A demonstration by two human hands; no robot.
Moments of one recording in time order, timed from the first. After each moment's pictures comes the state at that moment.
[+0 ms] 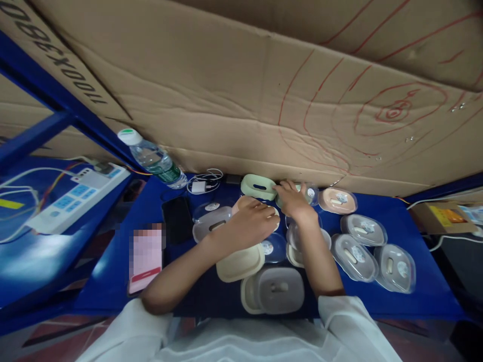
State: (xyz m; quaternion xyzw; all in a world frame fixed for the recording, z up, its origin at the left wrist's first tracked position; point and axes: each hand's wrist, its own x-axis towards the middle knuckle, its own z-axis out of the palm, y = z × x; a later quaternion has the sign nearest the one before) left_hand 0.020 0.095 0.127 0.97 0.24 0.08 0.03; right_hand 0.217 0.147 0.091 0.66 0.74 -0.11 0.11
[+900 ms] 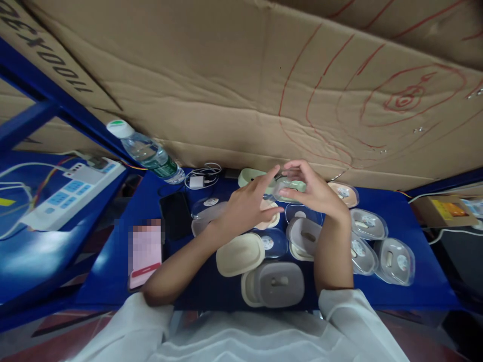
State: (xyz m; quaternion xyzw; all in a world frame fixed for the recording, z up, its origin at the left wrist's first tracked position) left_hand 0.021 0.112 0.122 0.85 0.43 0.25 0.17; right_hand 0.260 0.121 0.156 0.46 0.76 -0.34 -0.31
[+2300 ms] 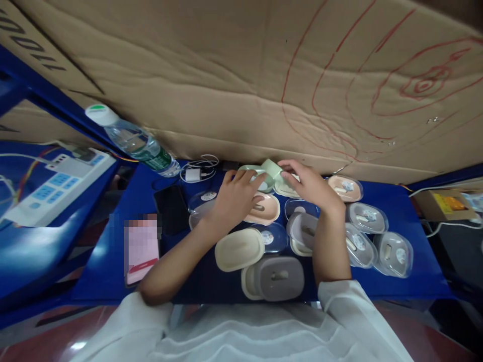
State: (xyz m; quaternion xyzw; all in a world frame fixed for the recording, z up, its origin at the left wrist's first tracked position) left_hand 0.010 0.122 0.111 0.89 0.45 0.13 0.02; right_hand 0.252 0.136 0.140 0.54 0.77 -0.25 -0.21
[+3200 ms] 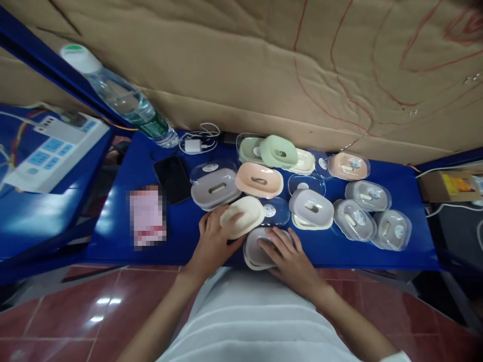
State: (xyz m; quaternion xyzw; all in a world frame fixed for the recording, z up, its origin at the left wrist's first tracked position) left_hand -0.056 -0.047 0.015 0.81 0.53 0.19 0.16; right_hand 0.216 -0.113 0.039 0.44 0.88 -0.15 -0.06
